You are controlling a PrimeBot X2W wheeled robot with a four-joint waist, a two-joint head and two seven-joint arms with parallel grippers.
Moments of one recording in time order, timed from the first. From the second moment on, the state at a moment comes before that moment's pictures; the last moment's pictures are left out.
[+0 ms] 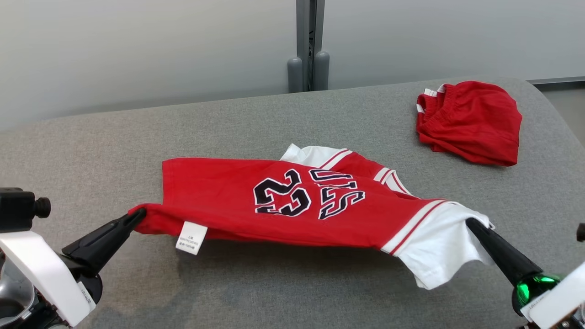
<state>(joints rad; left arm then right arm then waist) -0.27 1.01 -0.65 -0.24 -1.42 -0.06 0.12 0.10 -0.30 0.02 -0.25 1.16 0.13 0.42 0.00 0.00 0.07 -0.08</state>
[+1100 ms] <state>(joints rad) -1.63 0.62 -0.71 0.66 -0.98 -0.13 0.16 -1.54 -0.37 0.30 0.39 1.04 0.13 0.21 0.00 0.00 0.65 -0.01</state>
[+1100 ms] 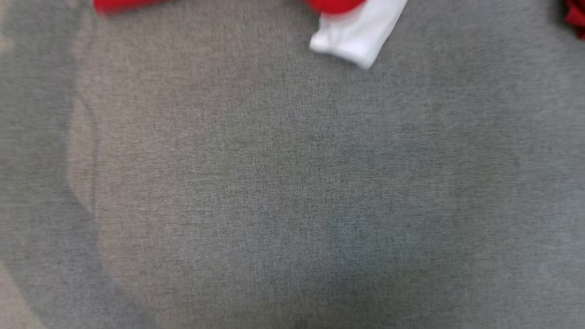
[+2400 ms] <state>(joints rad) -1.30 0.73 -1.27 0.54 -1.35 -0.13 0.23 -1.13 -0.66 0.90 0.33 1.41 0.13 0.13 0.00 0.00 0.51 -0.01</state>
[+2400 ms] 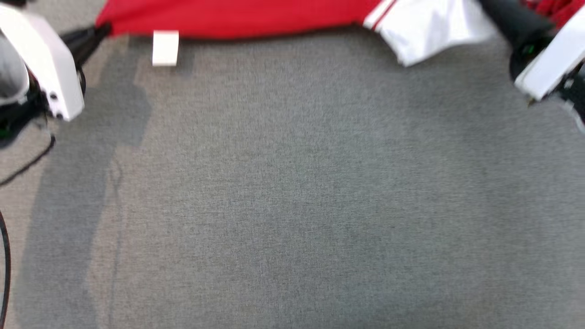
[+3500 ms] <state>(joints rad) -0.58 1.07 -1.28 -0.05 -1.62 -0.01 0.13 -0.39 -0.97 1.04 -0.06 1.71 0.13 0.02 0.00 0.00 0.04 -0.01</state>
